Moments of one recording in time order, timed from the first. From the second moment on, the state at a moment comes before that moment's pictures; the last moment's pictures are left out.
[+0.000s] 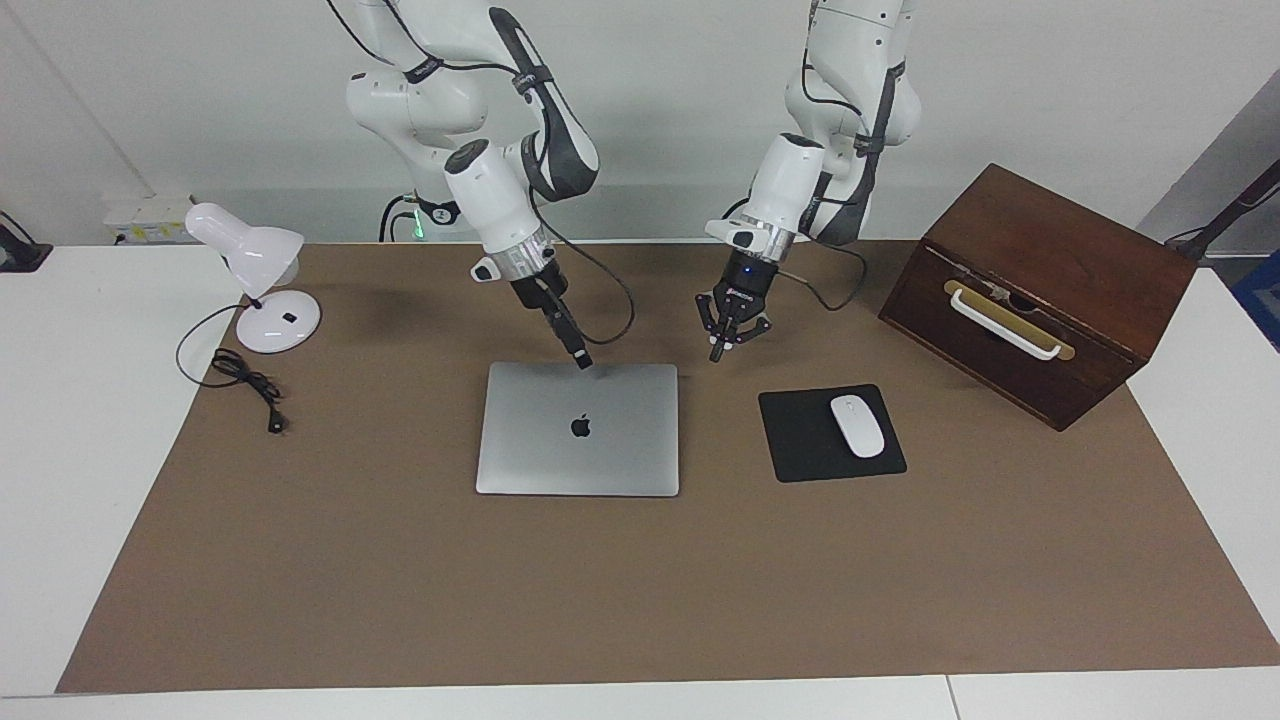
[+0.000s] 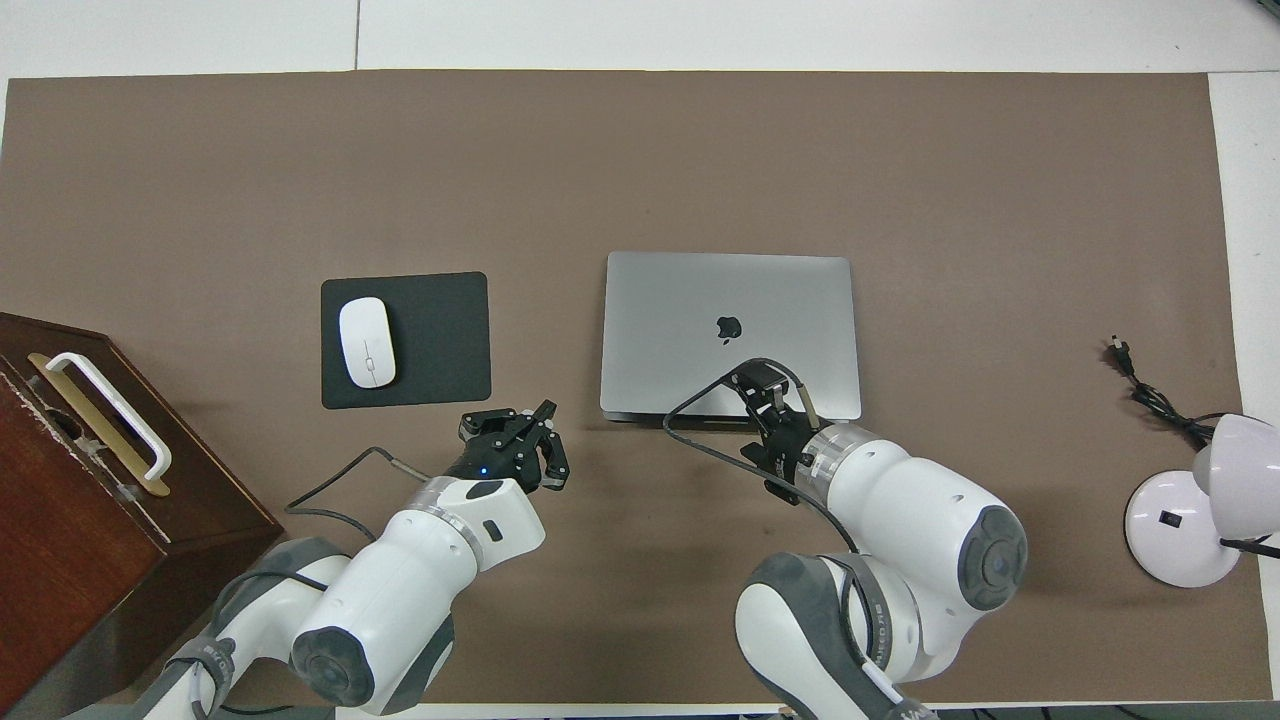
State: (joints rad) left arm -0.61 -0.02 -0.04 -2.71 -0.04 3.44 -0.03; right arm -0.07 -0.03 0.66 -2.50 0.81 2.95 1.04
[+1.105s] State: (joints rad) left arm -0.70 0.06 -0.04 -2.68 -0.04 3.48 -0.19; right arm -0.07 0.02 0.69 -2.50 0.81 3.01 1.04
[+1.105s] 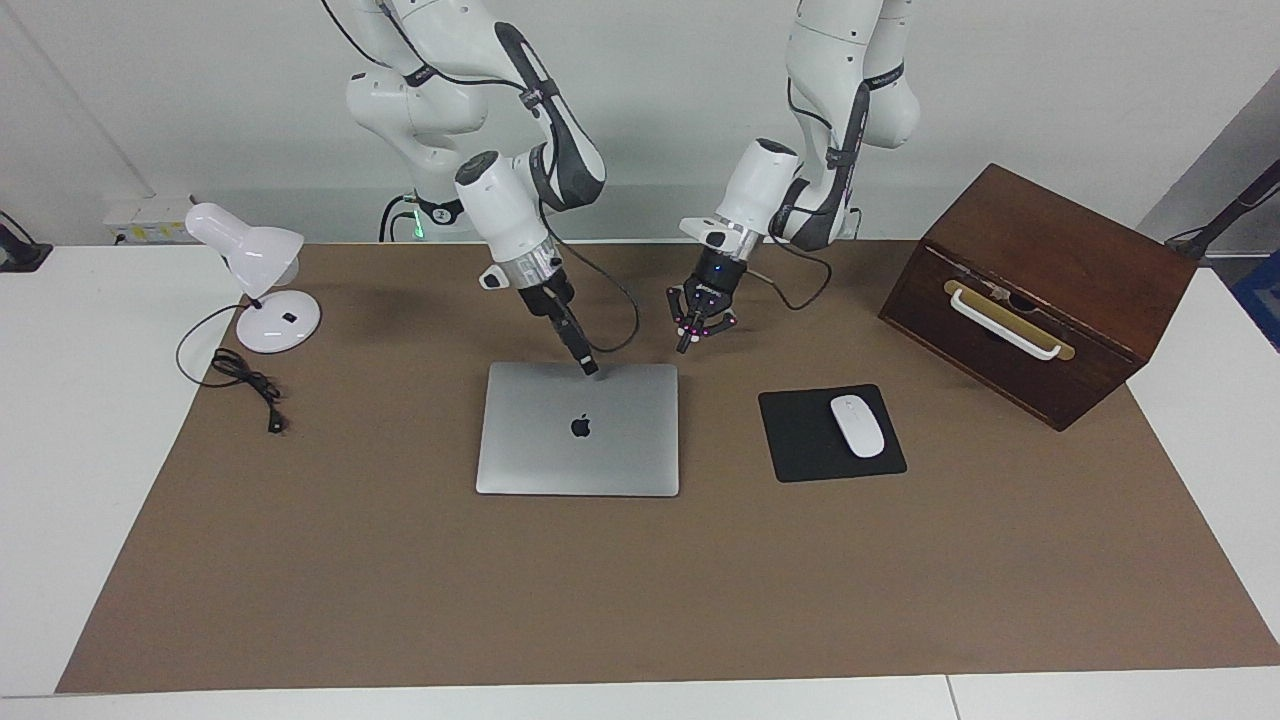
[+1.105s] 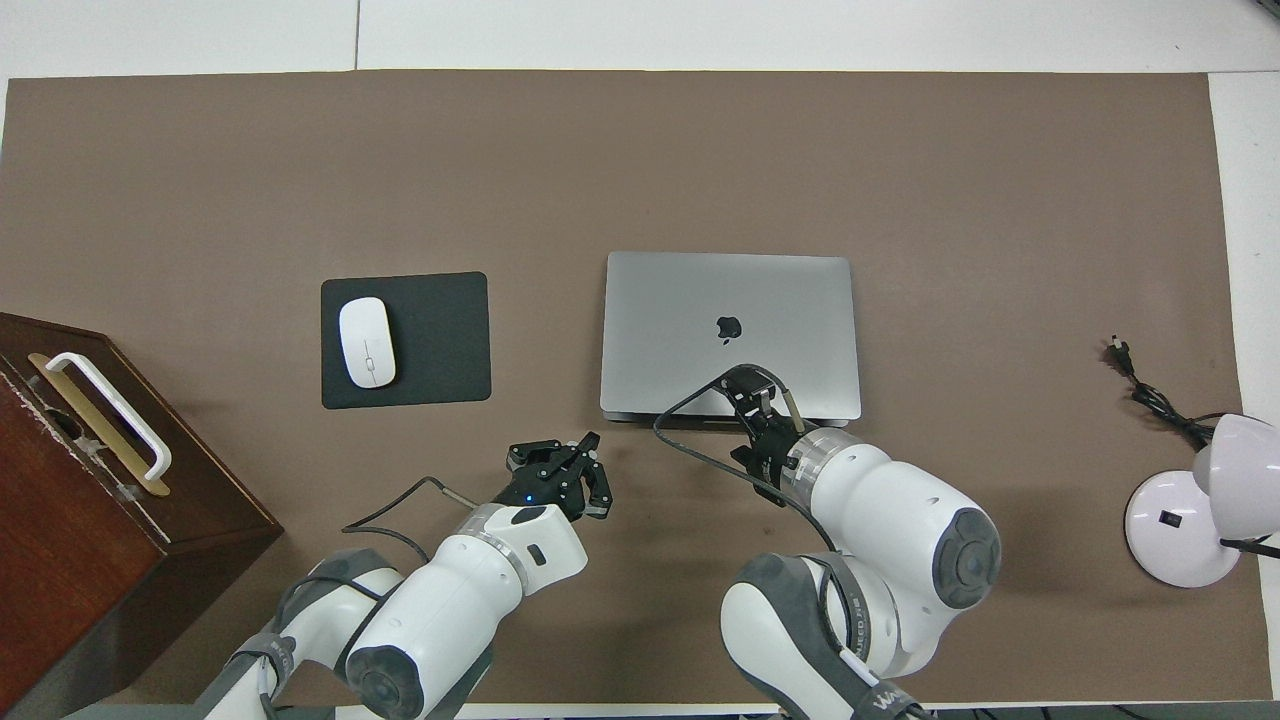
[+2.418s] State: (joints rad) left arm -0.70 0.23 -0.04 -2.54 -0.04 3.48 -0.19; right arm -0.07 0.06 0.70 -2.50 0.81 3.07 1.01
